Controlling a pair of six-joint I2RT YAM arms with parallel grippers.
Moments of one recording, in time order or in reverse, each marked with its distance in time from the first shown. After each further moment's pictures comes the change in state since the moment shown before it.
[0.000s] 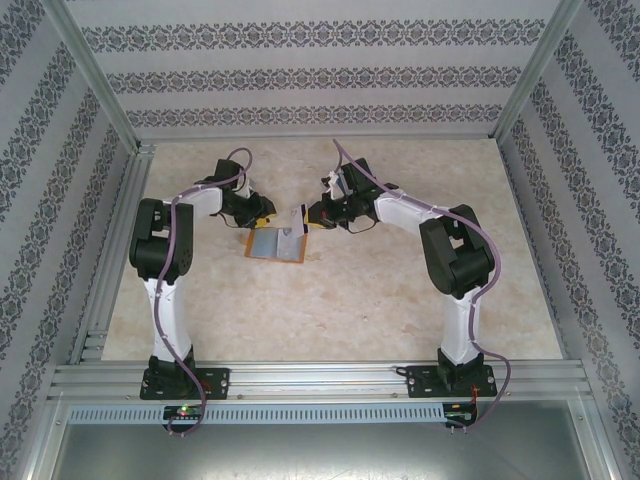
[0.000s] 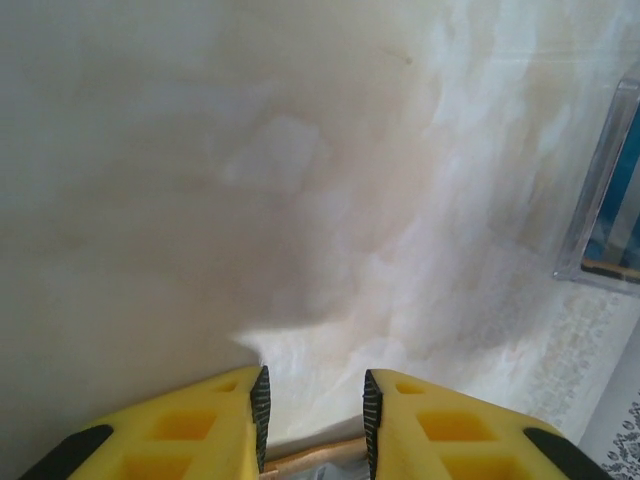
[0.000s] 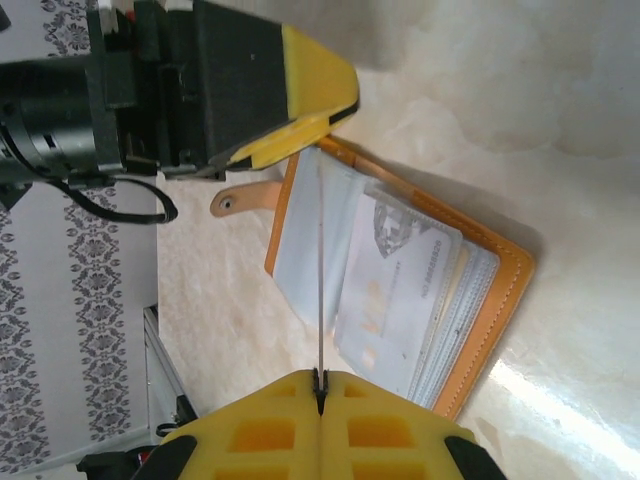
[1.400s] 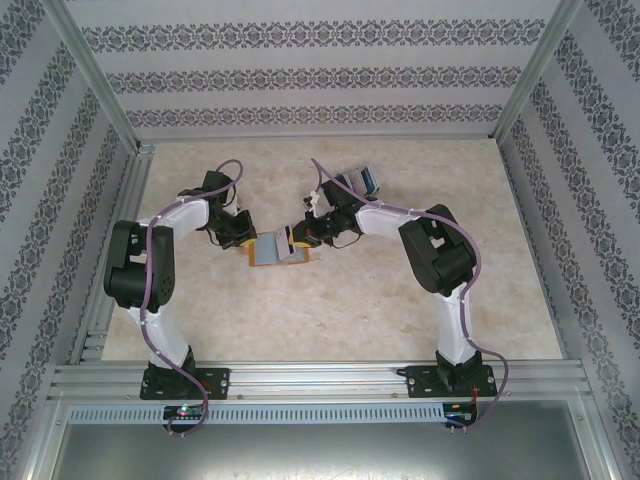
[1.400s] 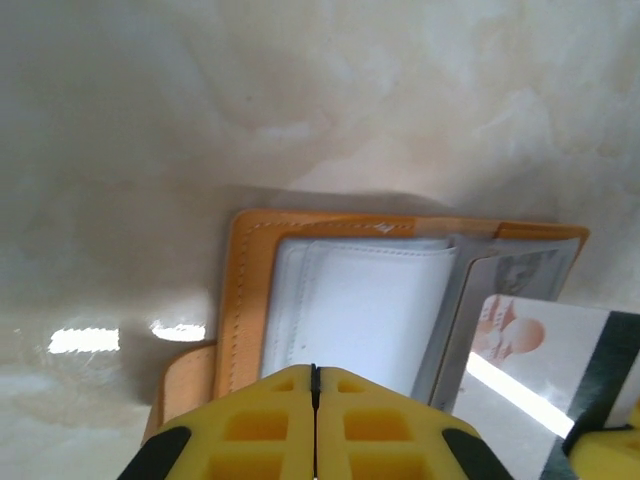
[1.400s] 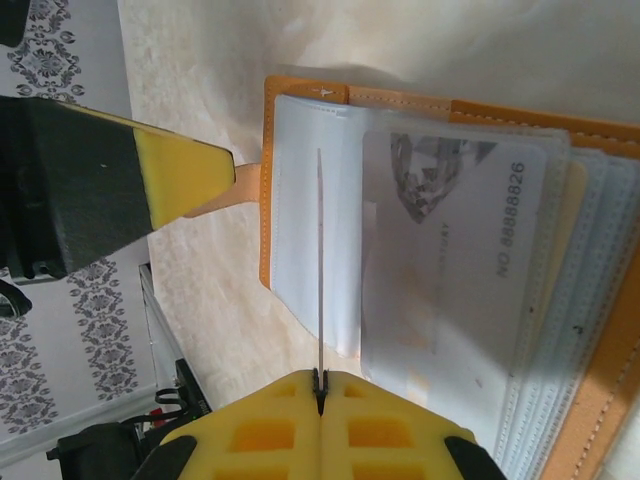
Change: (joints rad) left arm 0.000 -0.281 -0.219 -0.218 -0.179 0.117; right arm 0.101 0.086 -0.022 0.063 -0.035 0.068
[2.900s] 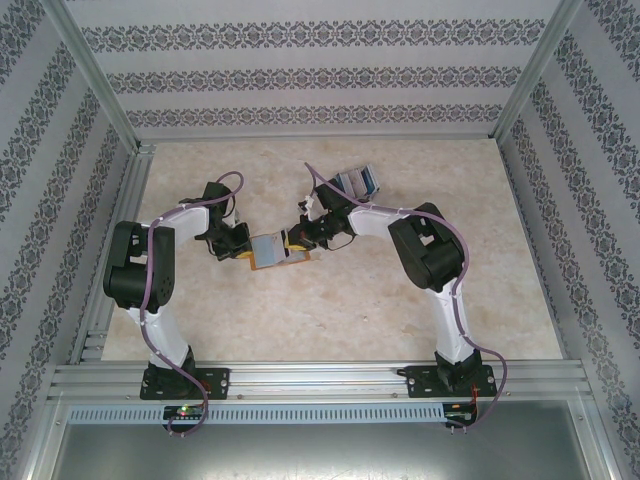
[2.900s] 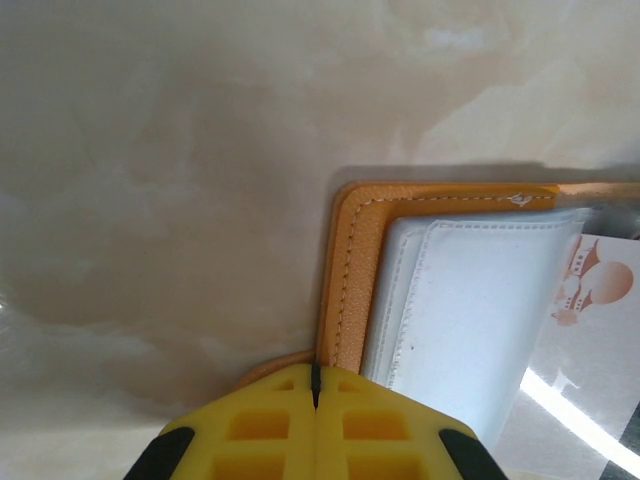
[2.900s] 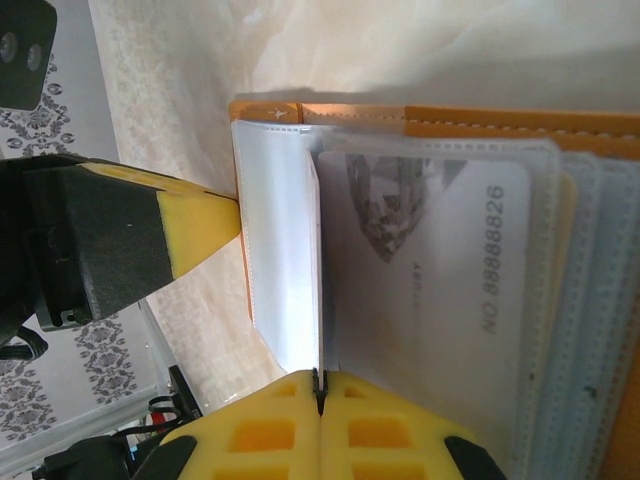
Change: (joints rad) left arm 0.000 -0.002 -0.084 0.008 -0.050 0.021; right arm 0.020 0.082 0.050 0.010 -0.005 0.023
